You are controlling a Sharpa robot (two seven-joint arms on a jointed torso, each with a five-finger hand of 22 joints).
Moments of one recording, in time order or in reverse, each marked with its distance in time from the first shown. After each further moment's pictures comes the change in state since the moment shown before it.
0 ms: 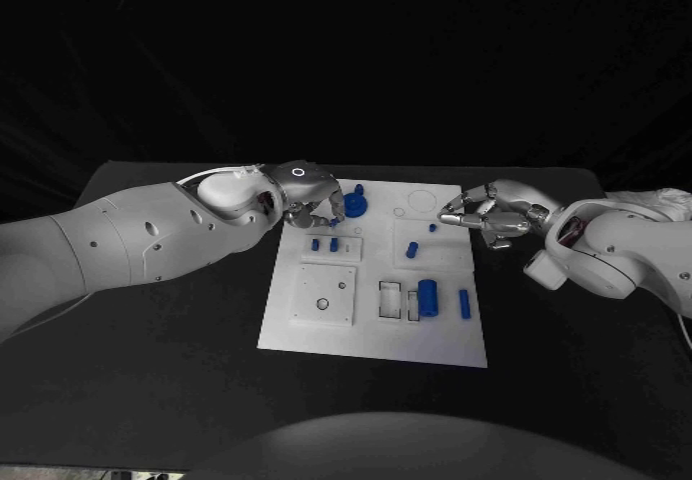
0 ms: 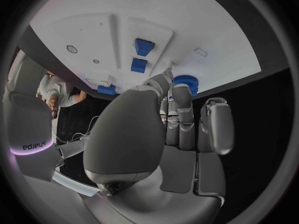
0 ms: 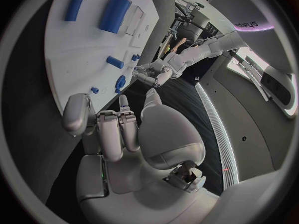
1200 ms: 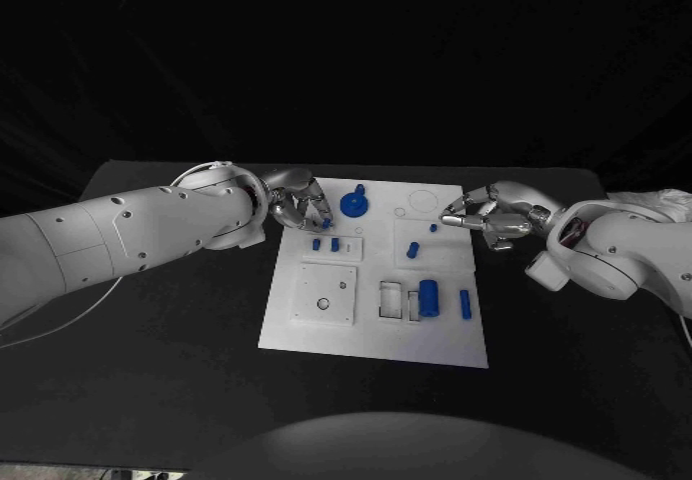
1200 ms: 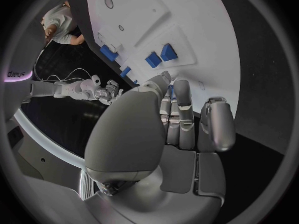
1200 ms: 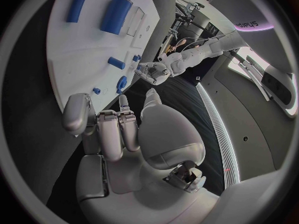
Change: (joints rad) left arm 0.012 -0.050 -0.003 0.011 0.566 0.211 -0.116; left_hand -0.008 0.024 -0.060 0.024 0.048 -0.040 0.046 -0.029 0.007 -0.059 0.045 -0.039 -0.004 -0.052 -0.002 -0.058 -0.096 0.000 0.000 -0.007 -0.029 0.001; right arm 0.000 0.004 0.000 -0.005 0.000 0.008 -0.010; right_hand 0.001 0.001 0.003 0.003 0.000 0.000 0.000 0.000 0.000 -0.006 0.001 -0.003 -0.005 -0.003 0.000 -0.004 0.000 0.000 0.000 0.000 -0.005 0.000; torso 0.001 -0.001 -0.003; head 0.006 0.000
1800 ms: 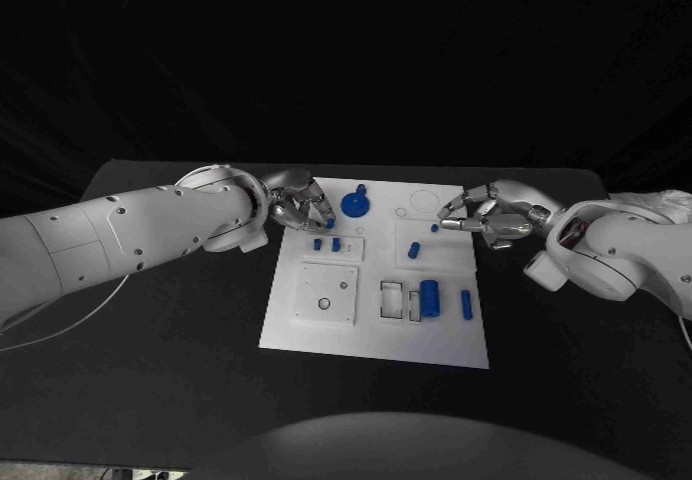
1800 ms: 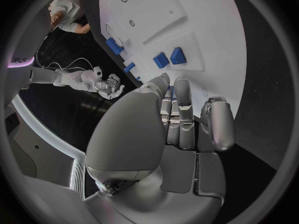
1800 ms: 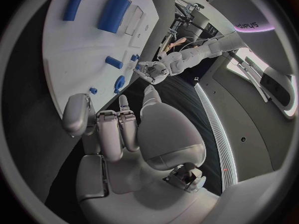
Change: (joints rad) left arm 0.000 -0.016 -0.002 0.027 0.123 0.012 -0.014; left_hand 0.001 0.022 -0.035 0.009 0.051 -0.025 0.011 -0.010 -0.002 -0.017 0.012 -0.002 0.003 -0.011 0.004 0.000 -0.004 0.000 -0.004 0.004 -0.006 0.000; right arm -0.001 0.003 0.000 0.007 -0.009 -0.023 0.023; right_hand 0.065 -0.065 0.046 -0.079 0.024 -0.004 -0.012 -0.001 -0.008 0.000 0.000 0.000 -0.035 0.001 -0.007 0.008 0.000 0.000 0.008 -0.007 0.018 0.000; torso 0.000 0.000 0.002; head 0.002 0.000
